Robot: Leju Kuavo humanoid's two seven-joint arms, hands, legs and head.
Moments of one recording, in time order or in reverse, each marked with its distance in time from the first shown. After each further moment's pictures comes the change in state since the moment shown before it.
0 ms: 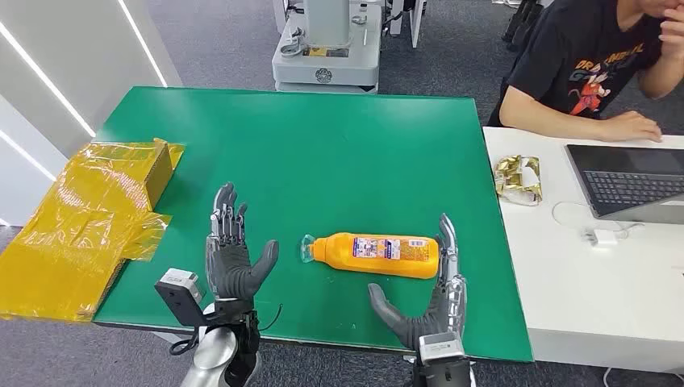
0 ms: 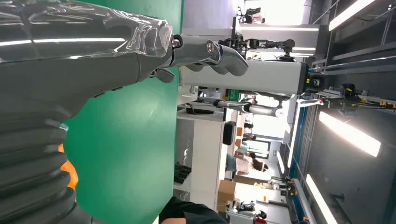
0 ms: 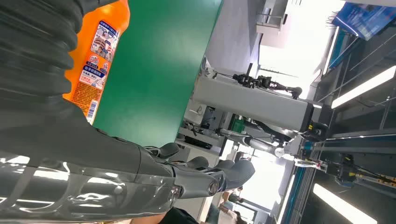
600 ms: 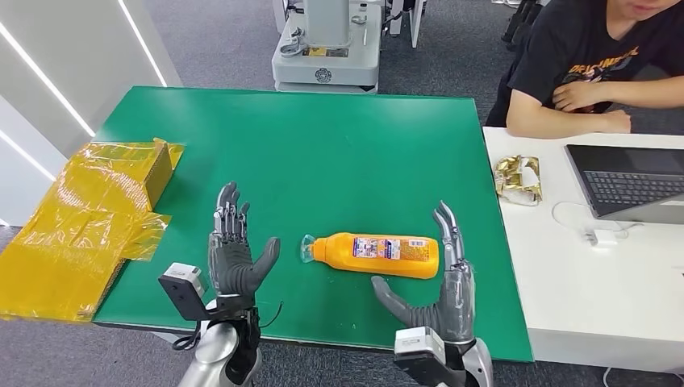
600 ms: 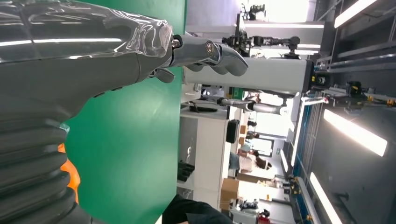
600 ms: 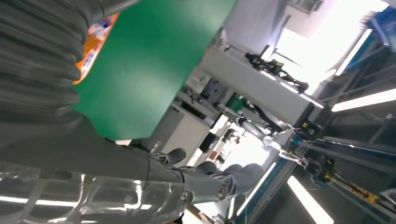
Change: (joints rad) left arm -0.026 0.009 0.000 0.037 0.022 -0.008 0.000; right arm -0.043 -0.059 -0.066 -0.035 0.343 0.039 0.106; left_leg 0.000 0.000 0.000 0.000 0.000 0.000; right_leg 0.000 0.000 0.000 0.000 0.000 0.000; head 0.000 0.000
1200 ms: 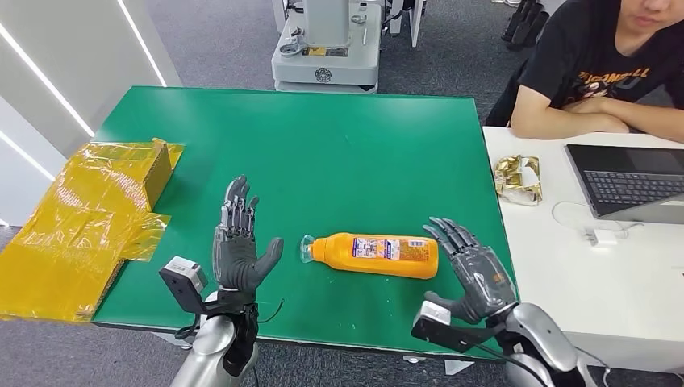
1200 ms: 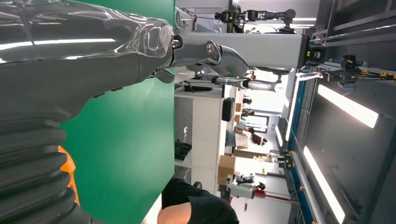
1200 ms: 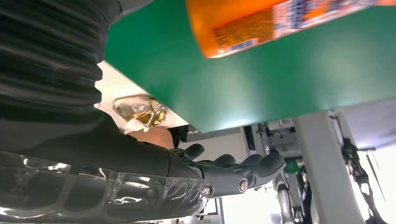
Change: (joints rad) left arm -0.035 0.025 0.000 0.029 0.017 -0.108 -0.011; right arm -0.195 -0.413 -0.034 0.055 0.232 0.483 0.205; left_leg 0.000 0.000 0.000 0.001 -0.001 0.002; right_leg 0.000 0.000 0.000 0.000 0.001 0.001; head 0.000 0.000
